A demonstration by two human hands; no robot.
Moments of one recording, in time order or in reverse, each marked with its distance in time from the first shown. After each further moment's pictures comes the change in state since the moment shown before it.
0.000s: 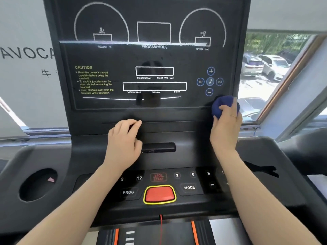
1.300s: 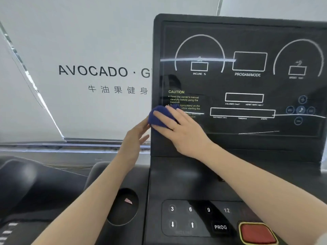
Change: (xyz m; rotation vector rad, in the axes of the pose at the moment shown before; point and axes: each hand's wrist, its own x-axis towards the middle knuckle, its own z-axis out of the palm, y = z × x) left_hand 0.026 -0.179 -0.079 -1.147 -0.085 -0.450; right_hand -0.045 -0.248 0.125 -0.230 -0.059 -1.303
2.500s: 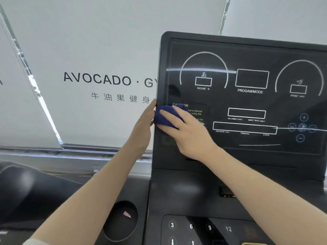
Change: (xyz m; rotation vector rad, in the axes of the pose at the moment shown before) left_hand 0.034 0.052 0.017 -0.151 0.067 0.120; right_hand 0.020 0.020 -0.007 0.076 0.057 0.044
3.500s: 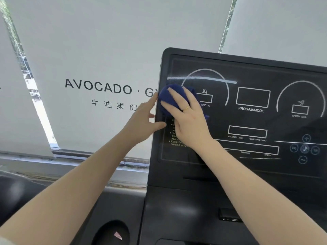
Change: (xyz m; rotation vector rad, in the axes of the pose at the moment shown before) left_hand 0.041 0.033 -0.010 0.673 -0.084 0.130; right_hand 0.055 0.032 -0.013 0.007 0.205 0.169
